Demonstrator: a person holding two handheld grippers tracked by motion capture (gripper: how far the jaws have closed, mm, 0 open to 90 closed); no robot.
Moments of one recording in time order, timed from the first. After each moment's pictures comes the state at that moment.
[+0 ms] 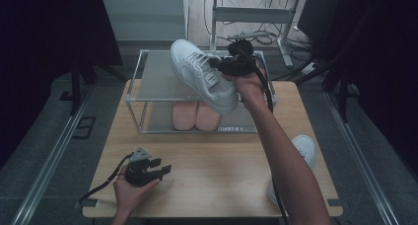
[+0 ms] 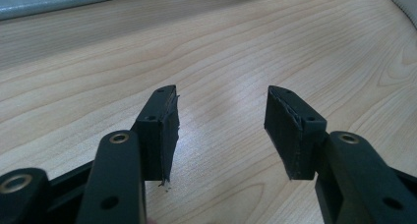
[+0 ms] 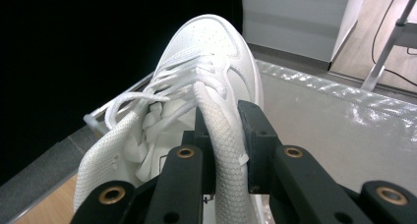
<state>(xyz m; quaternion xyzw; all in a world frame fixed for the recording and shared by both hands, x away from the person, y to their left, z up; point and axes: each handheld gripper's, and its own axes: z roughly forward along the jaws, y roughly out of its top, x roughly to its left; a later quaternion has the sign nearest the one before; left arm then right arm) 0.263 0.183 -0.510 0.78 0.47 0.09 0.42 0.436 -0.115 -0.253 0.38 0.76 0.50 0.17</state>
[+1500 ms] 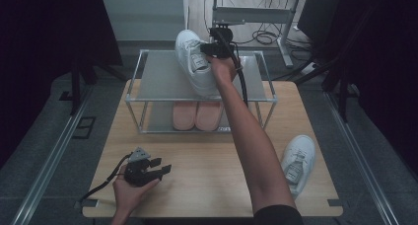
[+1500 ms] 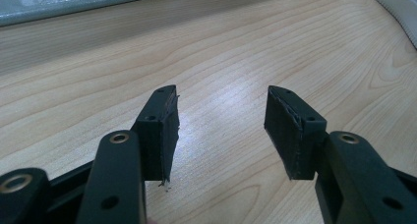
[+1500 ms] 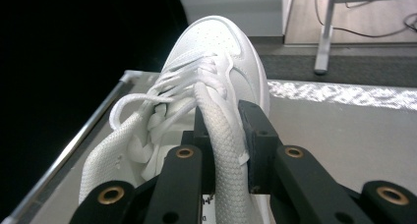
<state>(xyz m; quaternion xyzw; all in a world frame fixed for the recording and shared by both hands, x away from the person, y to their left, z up) 0.262 0.183 -0.509 0.77 0.46 0.09 0.43 0.523 -0.065 -0.277 0.53 0.69 0.47 0.18</state>
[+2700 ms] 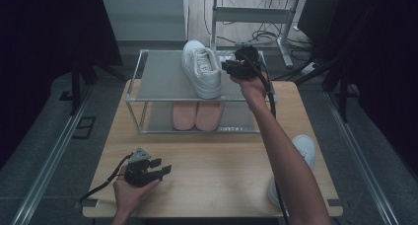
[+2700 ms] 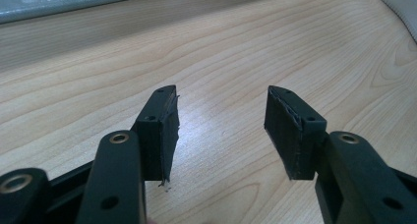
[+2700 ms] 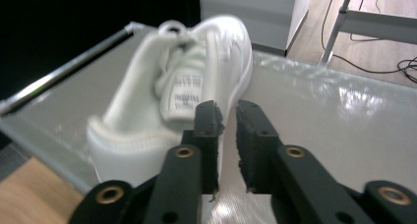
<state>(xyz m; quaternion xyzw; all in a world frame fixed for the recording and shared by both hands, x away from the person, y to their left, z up) 0.261 0.183 -0.509 0.77 0.46 0.09 0.42 0.465 -0.138 -0.293 0.43 0.74 0.46 0.22</state>
